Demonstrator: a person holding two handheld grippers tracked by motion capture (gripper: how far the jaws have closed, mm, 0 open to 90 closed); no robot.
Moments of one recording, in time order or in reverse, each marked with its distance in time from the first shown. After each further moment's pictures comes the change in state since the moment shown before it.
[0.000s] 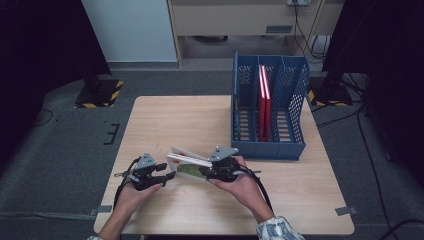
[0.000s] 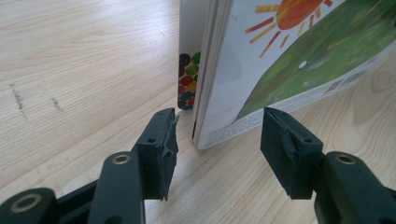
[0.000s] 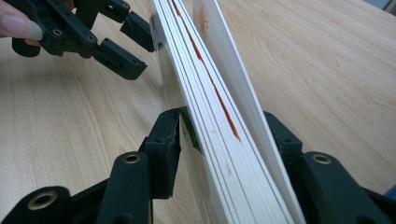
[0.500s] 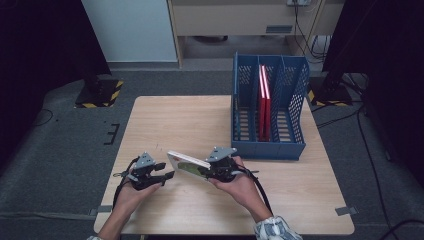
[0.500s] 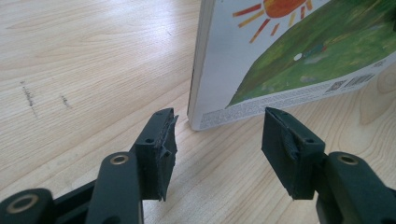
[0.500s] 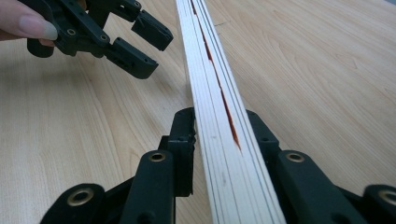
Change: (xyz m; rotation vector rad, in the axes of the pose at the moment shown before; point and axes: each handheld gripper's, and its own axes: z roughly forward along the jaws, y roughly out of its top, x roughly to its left) left arm 0.003 -0.001 -0.002 -0.002 0.016 -0.007; right arm 0.002 0.001 0.004 -0.004 0.035 0.005
